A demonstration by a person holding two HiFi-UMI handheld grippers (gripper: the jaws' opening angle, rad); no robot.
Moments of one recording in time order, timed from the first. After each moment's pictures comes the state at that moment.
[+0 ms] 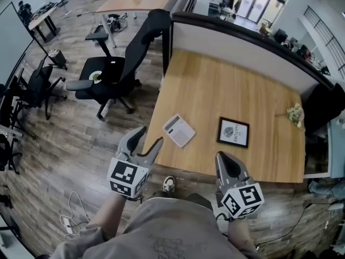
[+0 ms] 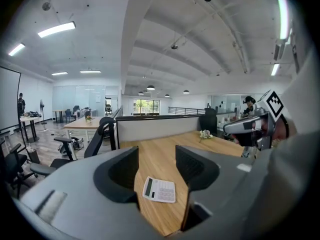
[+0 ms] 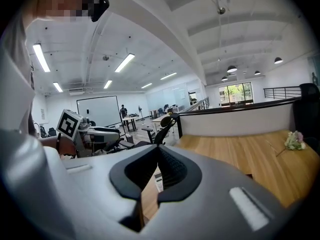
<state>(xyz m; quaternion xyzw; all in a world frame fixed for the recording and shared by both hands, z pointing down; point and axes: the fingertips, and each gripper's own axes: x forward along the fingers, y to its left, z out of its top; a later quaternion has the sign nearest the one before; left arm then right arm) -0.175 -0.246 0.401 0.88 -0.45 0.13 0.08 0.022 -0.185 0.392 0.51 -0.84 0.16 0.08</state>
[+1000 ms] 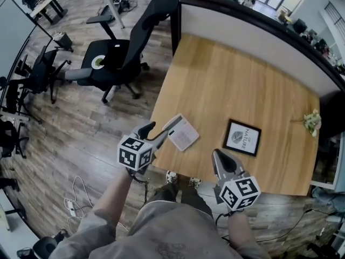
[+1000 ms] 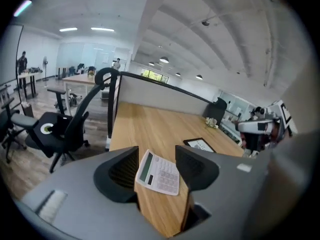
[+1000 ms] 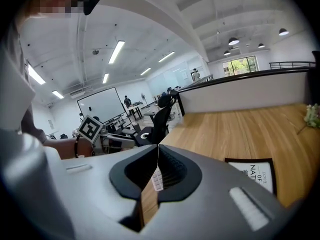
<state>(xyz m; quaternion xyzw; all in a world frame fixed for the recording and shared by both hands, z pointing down) -0.155 -0.346 0.565 0.84 -0.43 0.20 0.28 0.035 -0.276 0.495 0.45 -0.84 0.27 0.13</state>
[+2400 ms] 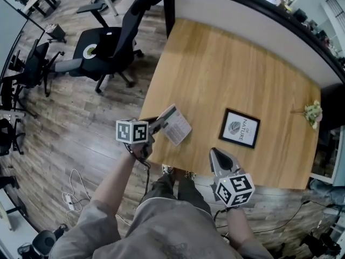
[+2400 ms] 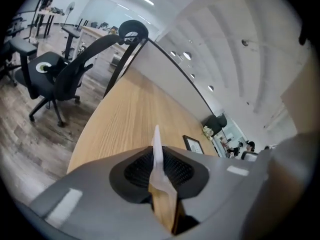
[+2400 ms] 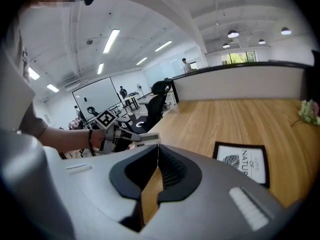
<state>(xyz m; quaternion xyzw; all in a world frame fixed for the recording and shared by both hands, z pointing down) -0.130 -0.360 0.667 0.77 -0.38 0.15 0.49 0.059 -0.261 0.555 0.45 -0.82 0.30 0.19</state>
